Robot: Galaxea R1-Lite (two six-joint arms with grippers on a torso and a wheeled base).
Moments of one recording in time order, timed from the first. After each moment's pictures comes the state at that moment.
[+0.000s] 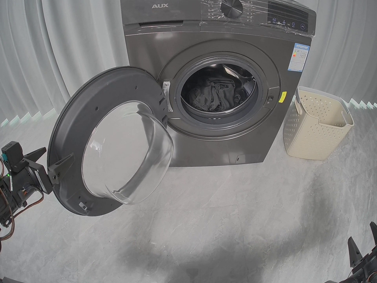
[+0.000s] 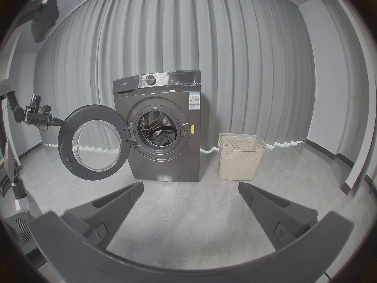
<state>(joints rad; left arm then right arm) -0.03 1.16 -0.36 -0.71 -0.18 -0.01 0.00 0.02 -0.02 0.00 0.02 -0.01</state>
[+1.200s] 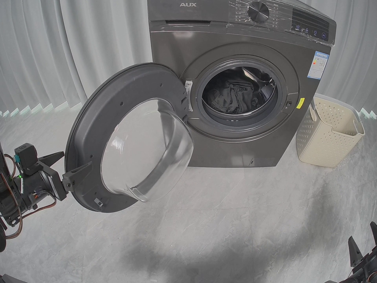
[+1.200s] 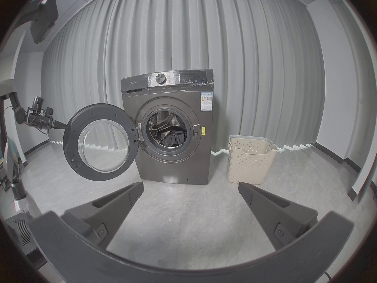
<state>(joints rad) -0.12 1.23 -0.37 -0.71 -0.25 0.00 0.00 0.02 -0.02 0.00 0.02 0.00</state>
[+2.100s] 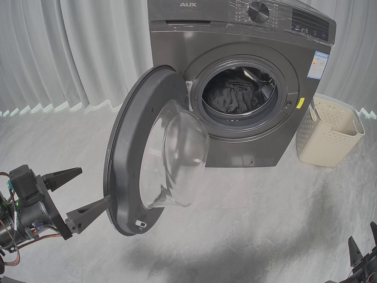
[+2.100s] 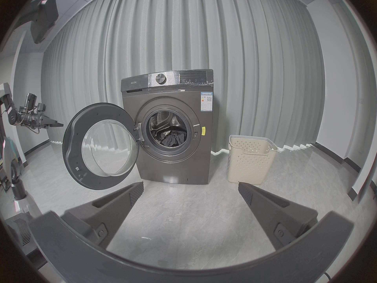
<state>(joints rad) -0.40 1.07 -0.29 -0.70 -0.26 -0.02 0.00 0.02 -0.02 0.00 0.02 0.00</state>
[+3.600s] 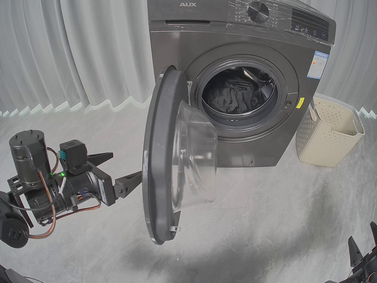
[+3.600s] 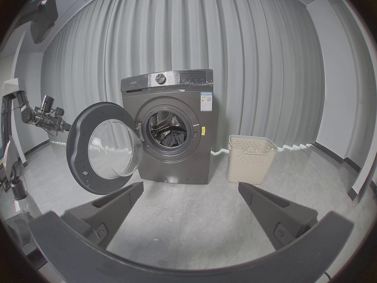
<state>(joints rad) -0.46 1.43 -0.50 -0.74 -0.13 -0.02 0.00 0.02 -0.02 0.00 0.02 0.00</state>
